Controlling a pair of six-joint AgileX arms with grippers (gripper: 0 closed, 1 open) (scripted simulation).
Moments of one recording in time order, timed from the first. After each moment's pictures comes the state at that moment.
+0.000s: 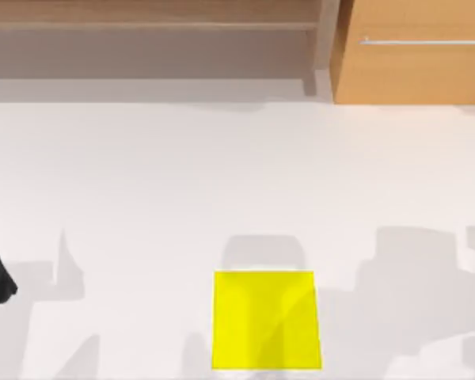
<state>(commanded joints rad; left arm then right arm) 0.00 0.00 0.00 0.00 0.00 0.00 -0.24 1.70 1.13 -1.01 0.00 -1.53</state>
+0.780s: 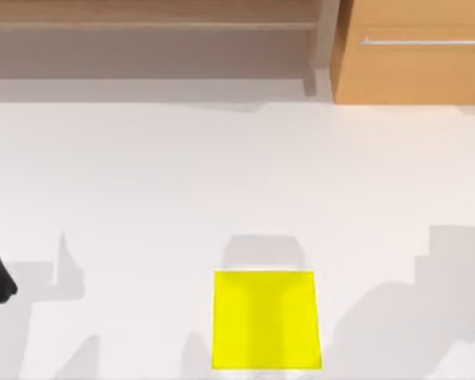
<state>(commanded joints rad) 0.00 0.00 0.00 0.00 0.00 0.00 -0.24 1.84 0.94 -0.68 0.00 -1.53</state>
